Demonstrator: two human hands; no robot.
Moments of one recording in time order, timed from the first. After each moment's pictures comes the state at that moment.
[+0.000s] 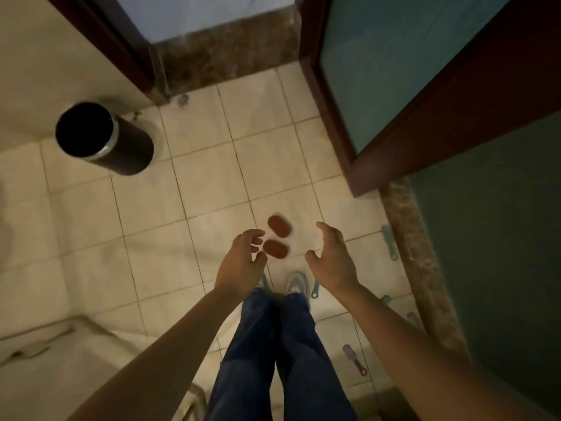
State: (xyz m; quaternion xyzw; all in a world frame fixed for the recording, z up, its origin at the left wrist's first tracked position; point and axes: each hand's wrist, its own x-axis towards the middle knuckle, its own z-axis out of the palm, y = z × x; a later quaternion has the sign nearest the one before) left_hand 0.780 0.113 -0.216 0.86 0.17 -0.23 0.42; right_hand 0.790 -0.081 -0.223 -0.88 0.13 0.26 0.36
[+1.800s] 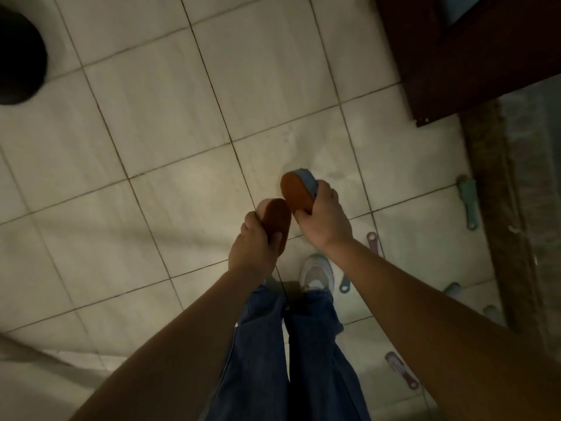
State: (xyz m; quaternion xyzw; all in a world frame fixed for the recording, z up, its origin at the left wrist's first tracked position) left_hand 0.771 0.116 -0.581 0.88 0.17 -0.36 0.25; right_hand 0.816 -0.023 -0.568 -0.87 0.18 0.32 0.33
